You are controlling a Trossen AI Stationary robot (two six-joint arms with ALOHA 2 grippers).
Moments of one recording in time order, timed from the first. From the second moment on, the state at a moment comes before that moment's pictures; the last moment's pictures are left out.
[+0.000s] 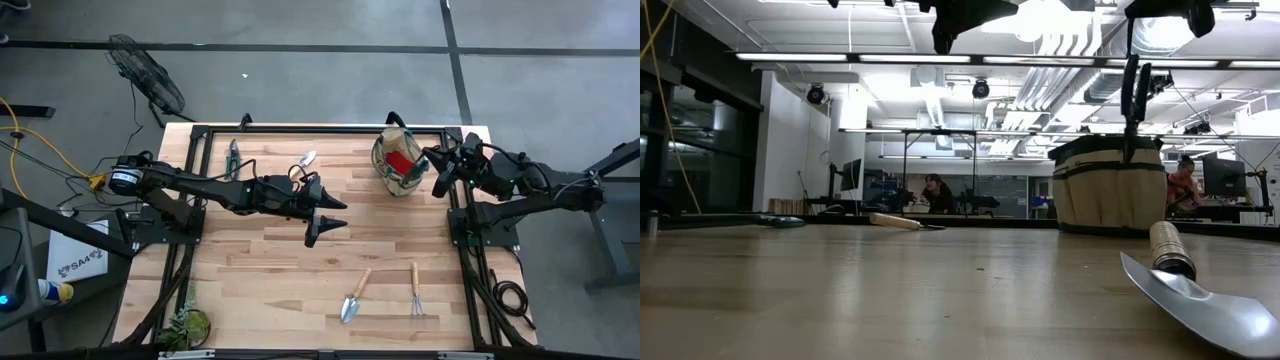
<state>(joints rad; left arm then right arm) -0.09 1.52 1.07 0.33 -0.01 -0.28 0.07 0.53 0.81 -0.47 0.68 0.31</state>
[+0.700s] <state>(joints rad) -0.09 1.52 1.07 0.33 -0.01 -0.29 0.07 0.46 0.81 -0.52 0.76 0.29</state>
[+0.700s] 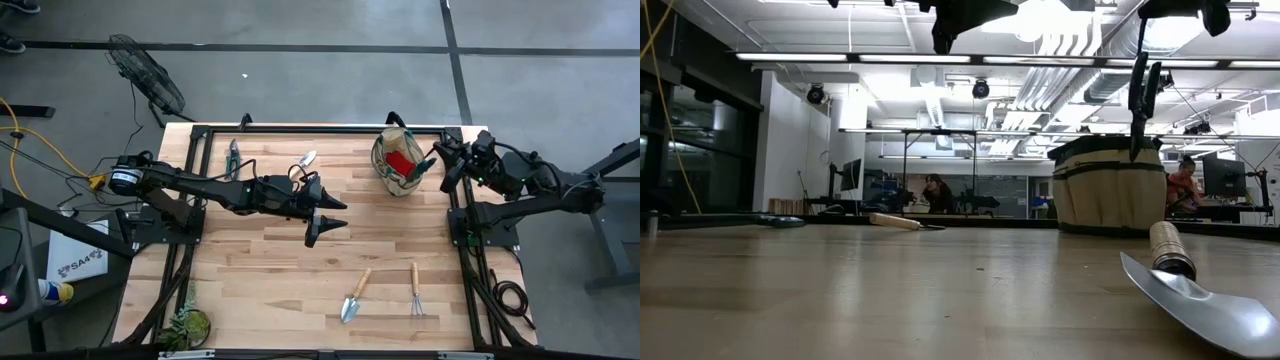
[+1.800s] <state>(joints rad) -0.09 1.52 1.07 0.33 -0.01 -0.29 0.07 0.62 0.81 -0.65 0.81 0.41</state>
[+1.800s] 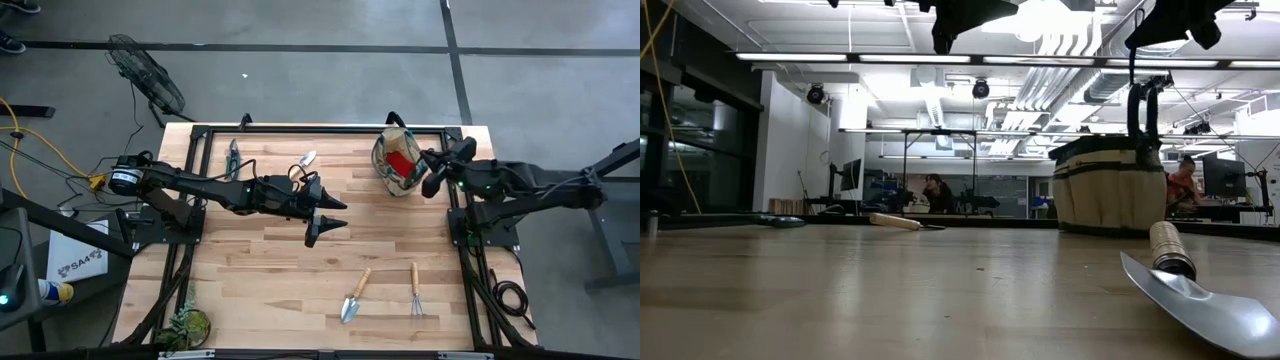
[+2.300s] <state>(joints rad) -0.09 1.52 1.07 0.33 0.02 -0.30 0.07 0.63 0.81 -0.67 0.94 0.41</state>
